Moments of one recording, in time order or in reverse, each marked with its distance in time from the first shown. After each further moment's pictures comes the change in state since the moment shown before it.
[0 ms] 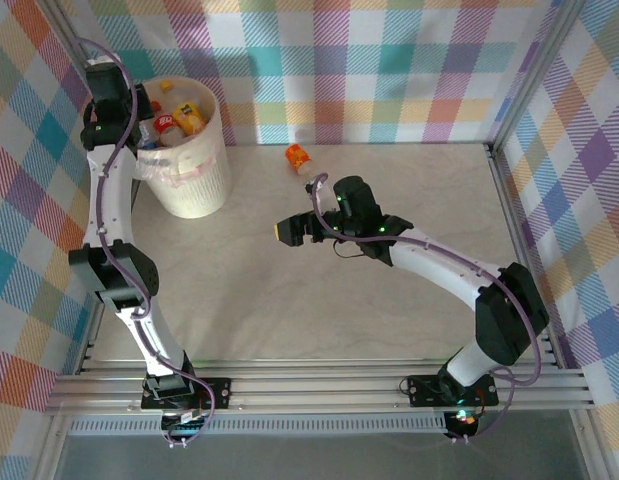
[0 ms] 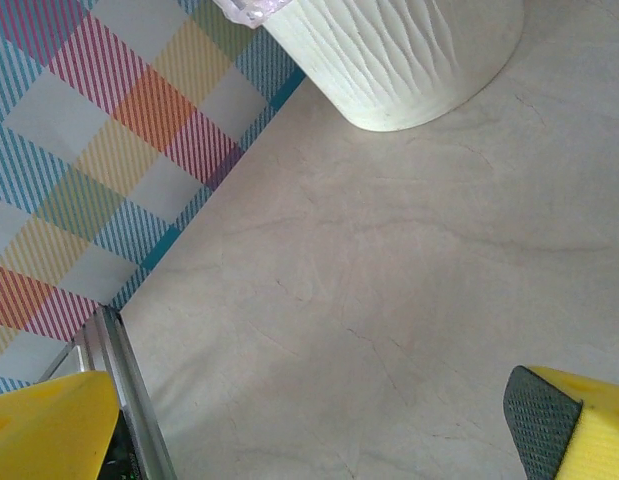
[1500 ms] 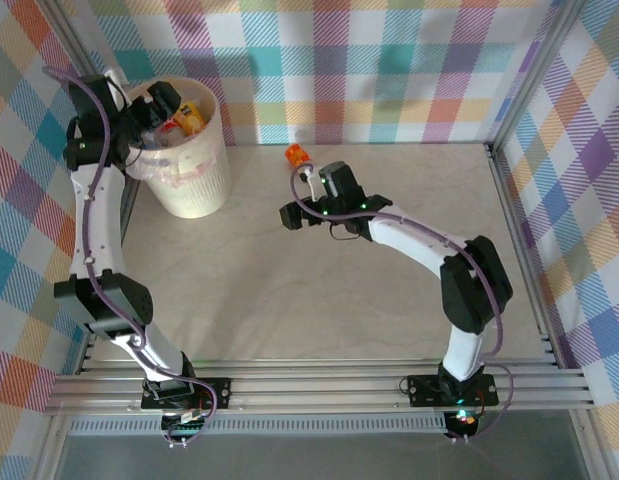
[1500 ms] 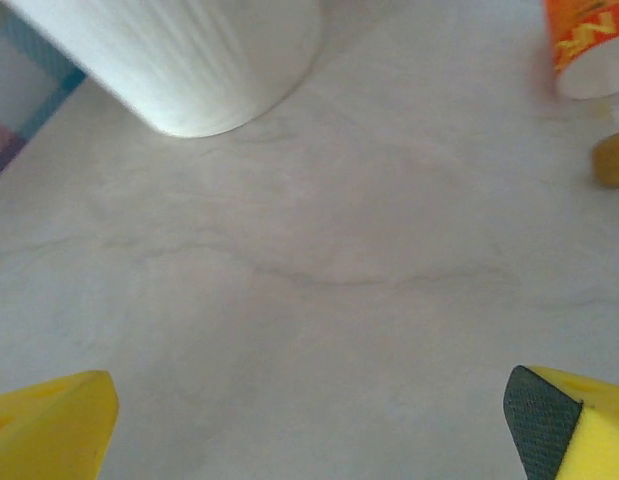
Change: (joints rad) left arm 0.008 -0.265 -0.266 0.002 0.575 -0.481; right arm -0.080 0.277 0.264 -0.176 0.249 -0.208
